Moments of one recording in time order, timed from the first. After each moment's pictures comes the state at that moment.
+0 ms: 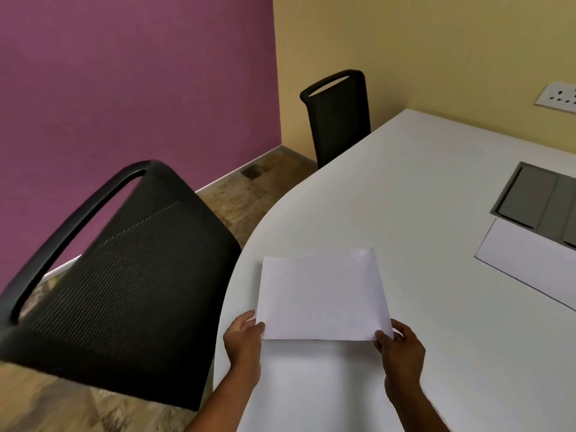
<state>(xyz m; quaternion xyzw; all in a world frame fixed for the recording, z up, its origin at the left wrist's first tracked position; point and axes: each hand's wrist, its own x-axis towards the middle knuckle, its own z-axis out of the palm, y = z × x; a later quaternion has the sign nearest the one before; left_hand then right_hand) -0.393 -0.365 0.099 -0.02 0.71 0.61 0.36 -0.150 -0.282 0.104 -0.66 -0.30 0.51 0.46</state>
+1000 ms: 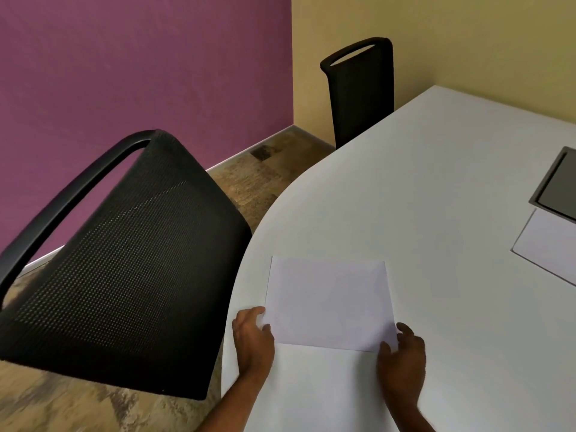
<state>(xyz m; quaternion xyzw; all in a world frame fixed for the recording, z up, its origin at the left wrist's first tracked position) -0.406 -0.378 0.049 0.26 0.86 0.41 0.19 -0.176 -0.300 0.048 -0.73 -0.54 0.31 0.29</state>
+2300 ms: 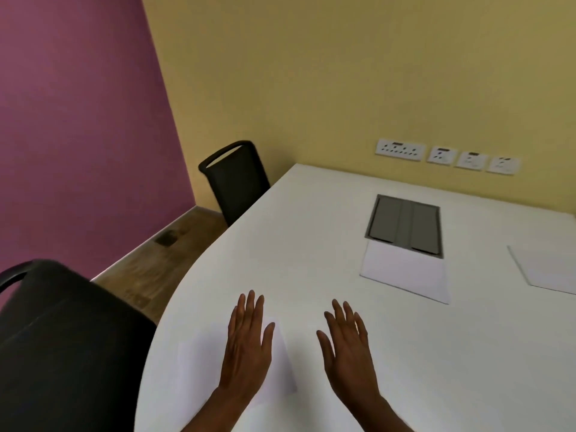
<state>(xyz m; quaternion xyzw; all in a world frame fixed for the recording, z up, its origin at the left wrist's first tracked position) -0.284 -0.295 0.197 0.68 0.65 0.33 0.04 -0.068 -0.282 0.180 -0.57 -0.77 0.00 0.30</state>
